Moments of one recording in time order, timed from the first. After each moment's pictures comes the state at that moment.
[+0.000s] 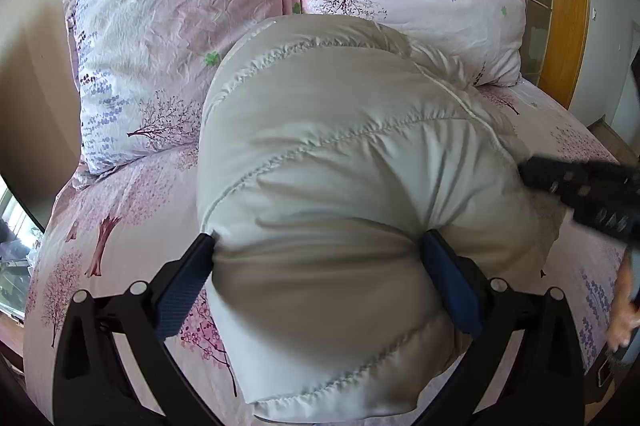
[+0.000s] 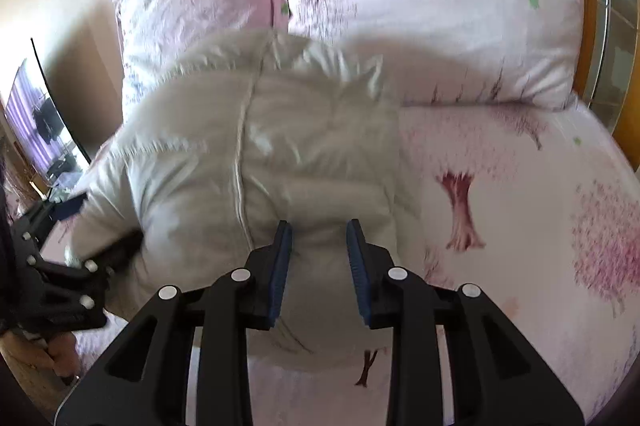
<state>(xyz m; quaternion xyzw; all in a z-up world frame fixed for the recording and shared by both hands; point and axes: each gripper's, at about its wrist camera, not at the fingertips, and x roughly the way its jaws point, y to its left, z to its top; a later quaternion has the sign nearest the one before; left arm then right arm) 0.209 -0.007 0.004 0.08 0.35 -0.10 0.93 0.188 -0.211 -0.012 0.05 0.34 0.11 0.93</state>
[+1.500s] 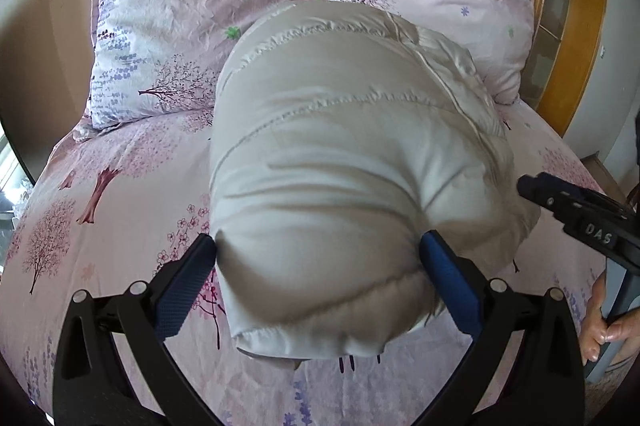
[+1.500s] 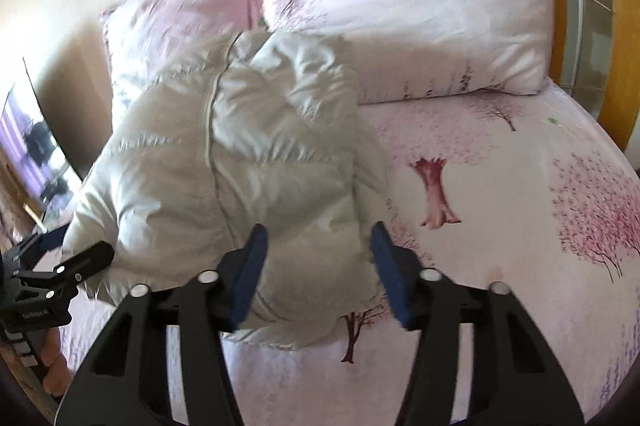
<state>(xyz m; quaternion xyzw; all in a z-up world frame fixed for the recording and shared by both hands) 0.181 0.011 0.001 0.01 0.37 -0.10 0.93 0.175 -0.228 -0.015 0.07 0.34 0.08 0.93</state>
